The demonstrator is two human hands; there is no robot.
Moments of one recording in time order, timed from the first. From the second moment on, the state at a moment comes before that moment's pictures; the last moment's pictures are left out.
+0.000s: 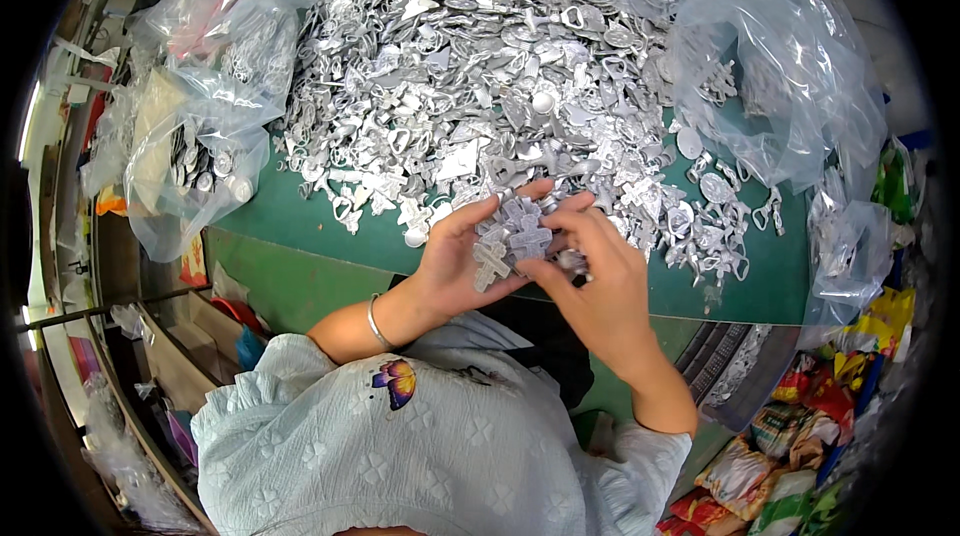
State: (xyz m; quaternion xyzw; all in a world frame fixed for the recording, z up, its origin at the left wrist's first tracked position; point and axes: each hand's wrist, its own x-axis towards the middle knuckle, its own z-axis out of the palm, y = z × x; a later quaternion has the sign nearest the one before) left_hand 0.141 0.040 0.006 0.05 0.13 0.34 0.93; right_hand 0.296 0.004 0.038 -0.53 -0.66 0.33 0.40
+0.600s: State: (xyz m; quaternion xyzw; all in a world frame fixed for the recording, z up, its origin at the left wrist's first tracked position) left_hand 0.138 0.042 0.017 -0.11 0.04 0.34 0.93; right_hand 0.299 0.005 0.034 -0.51 -0.35 0.55 0.56
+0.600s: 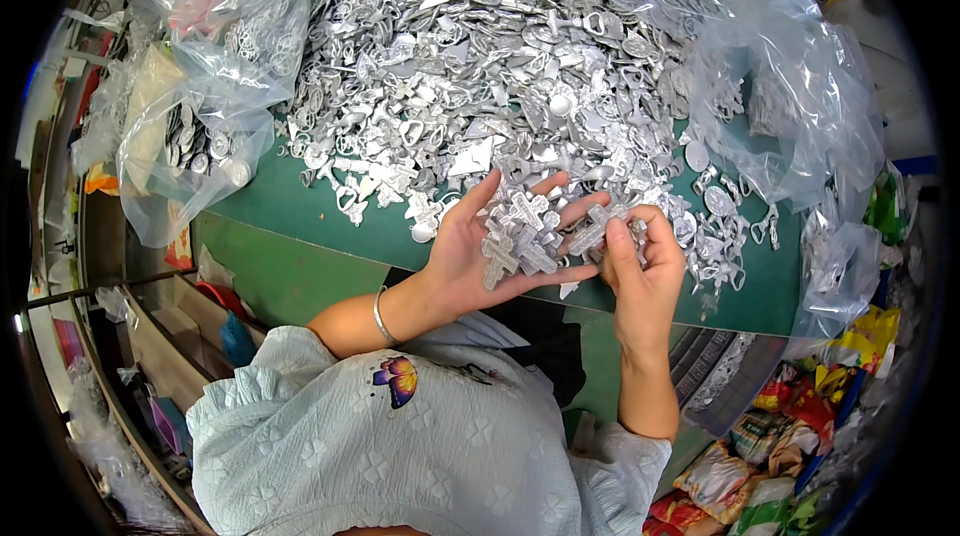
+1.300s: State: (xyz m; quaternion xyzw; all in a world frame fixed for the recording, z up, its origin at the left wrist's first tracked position) left_hand 0.142 0.038 0.003 -0.06 0.14 0.32 0.93; right_hand 0.458 0.119 0.014 -0.72 -0.54 0.06 0.43
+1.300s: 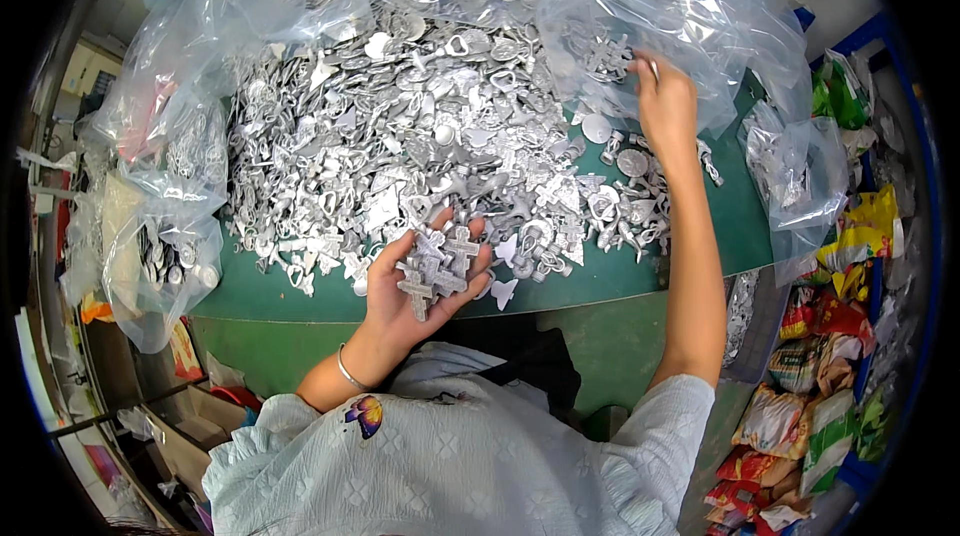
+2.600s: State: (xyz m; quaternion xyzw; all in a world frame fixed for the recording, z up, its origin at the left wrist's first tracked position) left_hand 0.144 0.043 -0.008 -0.10 0.15 0.34 0.92; right_hand 0.488 0.155 0.008 -0.71 -0.68 -0.13 0.16
